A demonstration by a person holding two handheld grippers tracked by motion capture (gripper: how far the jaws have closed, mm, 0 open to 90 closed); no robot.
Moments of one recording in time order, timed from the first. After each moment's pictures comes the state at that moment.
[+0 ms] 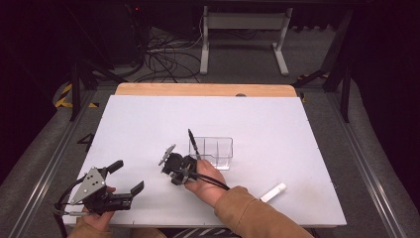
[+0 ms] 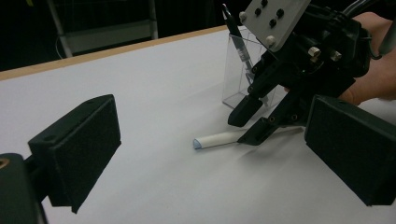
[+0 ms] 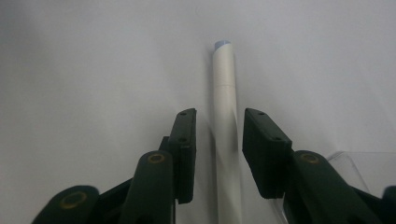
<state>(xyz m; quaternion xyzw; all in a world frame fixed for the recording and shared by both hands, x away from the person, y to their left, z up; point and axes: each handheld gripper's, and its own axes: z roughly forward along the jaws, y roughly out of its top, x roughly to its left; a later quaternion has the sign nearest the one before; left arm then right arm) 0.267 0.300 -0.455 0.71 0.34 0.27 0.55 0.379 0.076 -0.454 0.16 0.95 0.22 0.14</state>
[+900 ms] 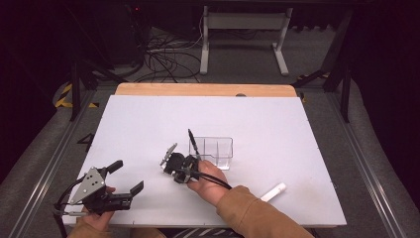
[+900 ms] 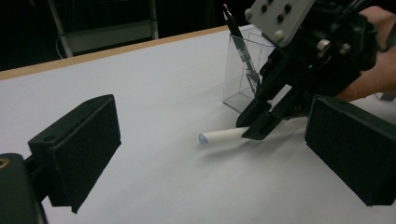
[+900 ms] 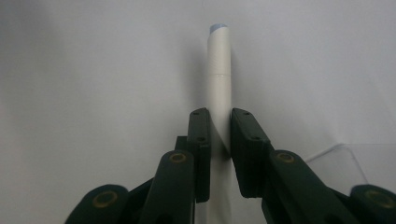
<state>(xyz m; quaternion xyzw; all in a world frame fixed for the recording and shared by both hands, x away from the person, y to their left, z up) 0.267 0.300 -0.455 0.71 0.35 0.27 0.55 0.379 0.069 -0.447 0.15 0.96 0.22 0.13</state>
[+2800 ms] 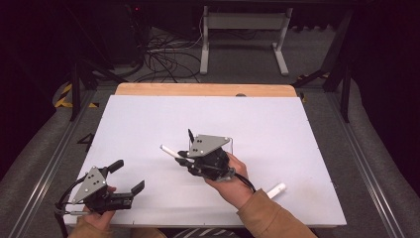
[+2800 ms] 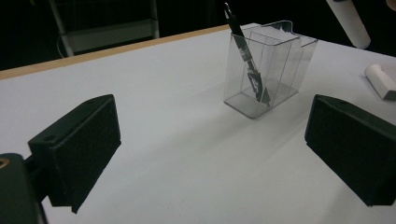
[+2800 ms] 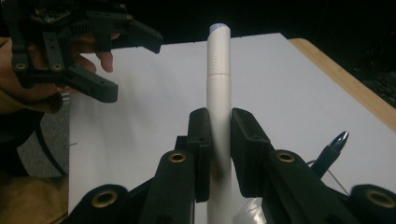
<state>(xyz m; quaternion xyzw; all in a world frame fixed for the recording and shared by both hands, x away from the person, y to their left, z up) 0.269 0.298 -0.455 0.71 0.35 0.27 0.55 0.341 -0.009 -0.359 0.11 0.86 0.48 0.16</state>
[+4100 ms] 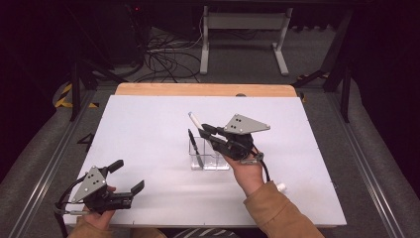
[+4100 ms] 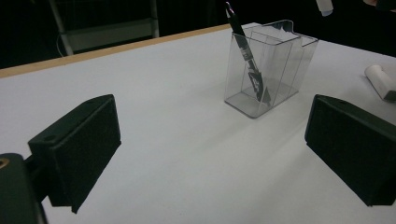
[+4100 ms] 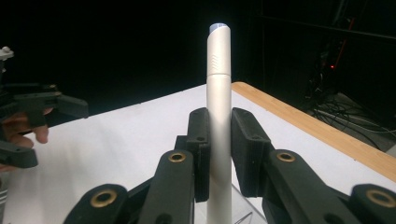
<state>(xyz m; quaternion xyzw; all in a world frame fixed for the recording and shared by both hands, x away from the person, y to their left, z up) 0.270 0.299 -0.456 0.71 0.35 0.27 0.55 0.384 -0.065 -0.358 0.20 0.76 0.59 0.19</state>
